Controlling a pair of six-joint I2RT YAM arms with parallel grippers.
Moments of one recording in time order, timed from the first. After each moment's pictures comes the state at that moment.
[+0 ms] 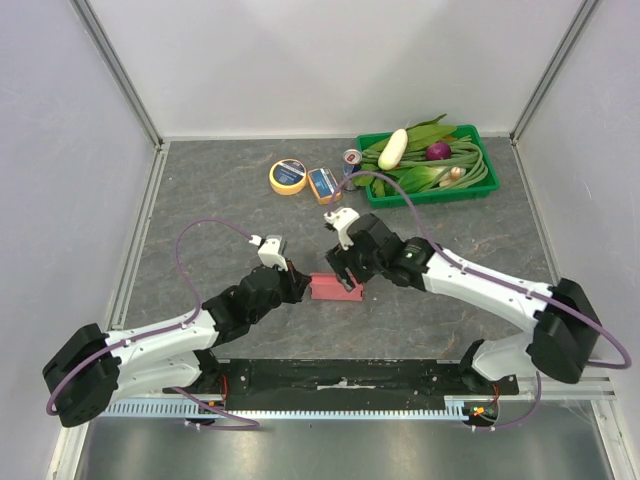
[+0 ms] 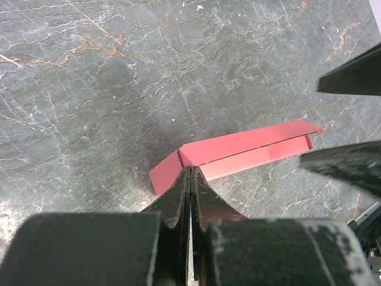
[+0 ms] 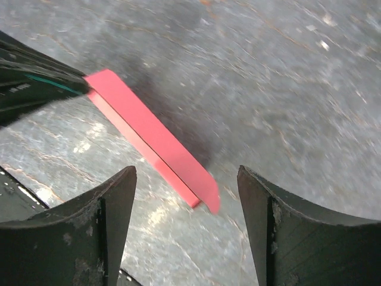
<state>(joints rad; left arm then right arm) -0.91 1.00 0.35 0.22 -0.29 -0.67 0.90 1.41 1.02 -0.43 0.05 0.11</state>
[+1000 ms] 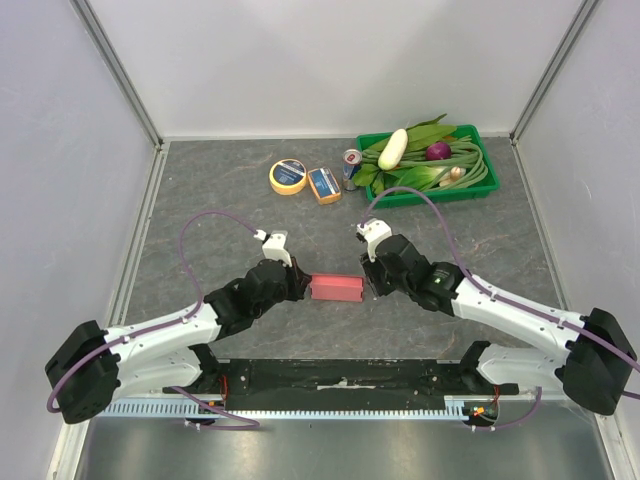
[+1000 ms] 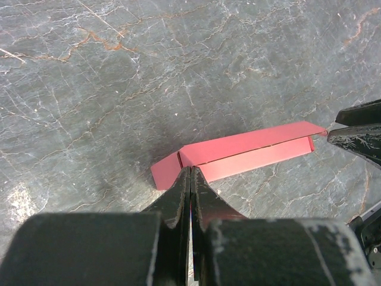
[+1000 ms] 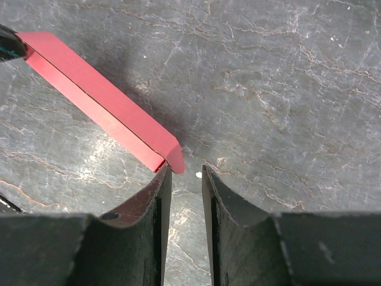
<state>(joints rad) -0.91 1.03 0.44 0.08 -0.29 -0.67 0.87 1.16 0.74 -0.35 0.17 0.21</state>
